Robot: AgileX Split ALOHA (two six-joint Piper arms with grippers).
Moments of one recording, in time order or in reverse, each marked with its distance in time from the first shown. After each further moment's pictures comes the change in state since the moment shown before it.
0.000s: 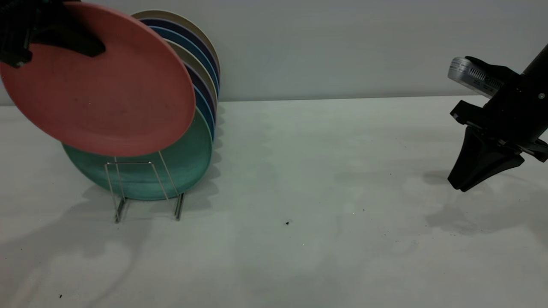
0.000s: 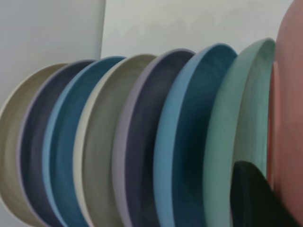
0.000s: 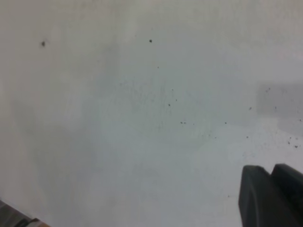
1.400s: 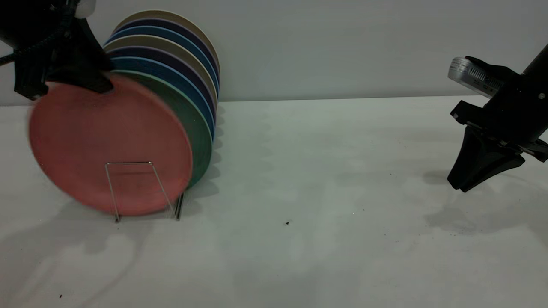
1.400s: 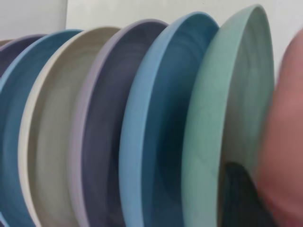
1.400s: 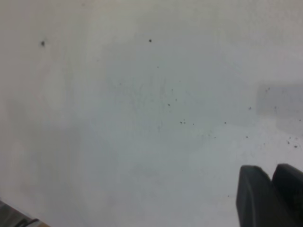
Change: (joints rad) left arm 0.000 0.099 -0.003 0.021 -0.033 -0.002; right arm 0.000 0.000 0.000 -0.001 0.001 0.000
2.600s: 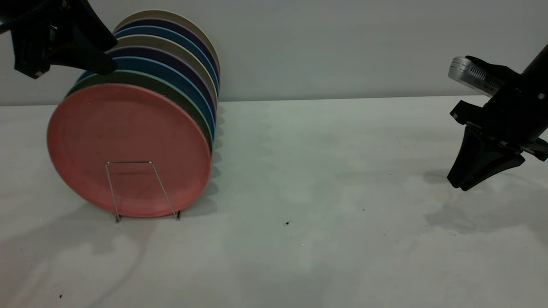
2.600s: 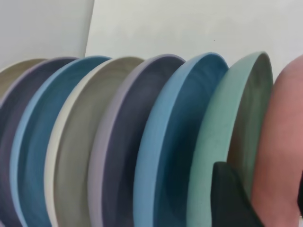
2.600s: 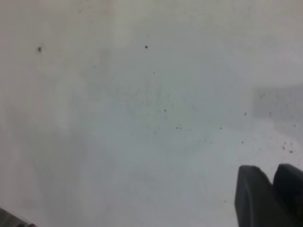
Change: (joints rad) left arm 0.000 -0.056 -0.005 -0.077 0.042 -0.053; right arm 0.000 0.000 0.000 0.000 -0.016 0.000
